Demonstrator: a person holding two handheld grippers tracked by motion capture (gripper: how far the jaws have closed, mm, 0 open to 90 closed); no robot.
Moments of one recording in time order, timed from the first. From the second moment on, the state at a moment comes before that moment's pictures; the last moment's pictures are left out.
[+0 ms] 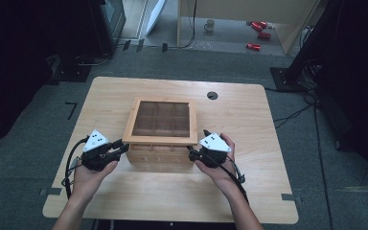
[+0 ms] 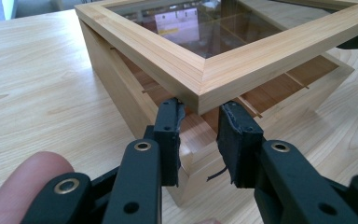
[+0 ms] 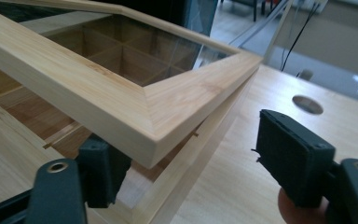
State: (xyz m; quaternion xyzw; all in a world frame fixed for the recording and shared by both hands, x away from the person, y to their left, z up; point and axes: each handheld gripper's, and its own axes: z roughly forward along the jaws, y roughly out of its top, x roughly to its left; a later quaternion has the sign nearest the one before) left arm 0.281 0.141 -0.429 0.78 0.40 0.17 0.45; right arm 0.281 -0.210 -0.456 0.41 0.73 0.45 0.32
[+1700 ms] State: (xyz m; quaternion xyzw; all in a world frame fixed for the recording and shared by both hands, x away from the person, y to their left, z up) left arm 0.269 0.190 -0.515 0.76 0.51 0.19 0.35; right arm 0.324 -0.212 -0.383 0.34 0.72 0.48 0.37
